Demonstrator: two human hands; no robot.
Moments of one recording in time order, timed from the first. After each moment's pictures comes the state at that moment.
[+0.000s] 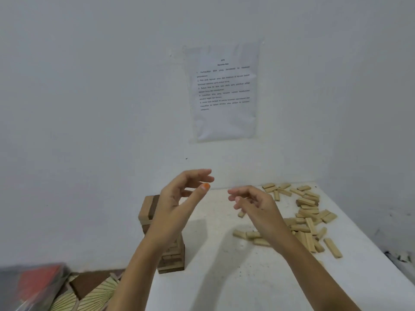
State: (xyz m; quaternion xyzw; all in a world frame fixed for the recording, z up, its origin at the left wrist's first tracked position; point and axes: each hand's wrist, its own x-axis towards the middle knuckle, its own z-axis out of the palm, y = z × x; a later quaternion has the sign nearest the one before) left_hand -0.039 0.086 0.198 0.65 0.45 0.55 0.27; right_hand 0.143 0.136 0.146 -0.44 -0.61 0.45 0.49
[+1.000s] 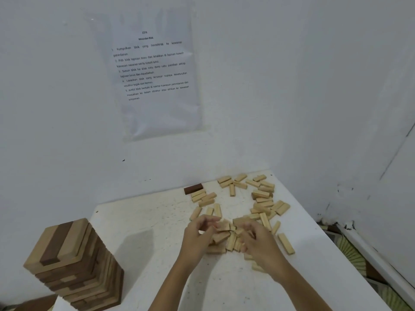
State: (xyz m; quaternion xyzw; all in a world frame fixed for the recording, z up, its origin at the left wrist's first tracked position) left_hand 0.091 0.203 0.032 0.58 0.55 0.42 0.44; right_hand 0.256 0.172 0.043 -0.63 -0.50 0.46 0.37
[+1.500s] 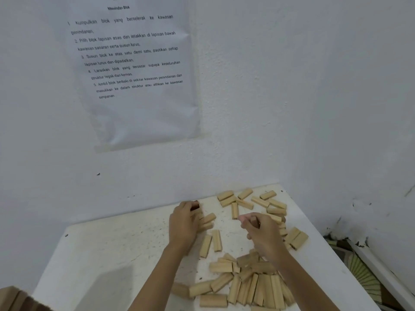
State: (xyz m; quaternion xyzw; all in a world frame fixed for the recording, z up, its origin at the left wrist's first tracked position) left_hand 0.080 0.356 -0.006 0.66 0.65 0.32 0.19; right_hand 0.279 0.307 0.013 -0.65 -0.53 0.36 0.41
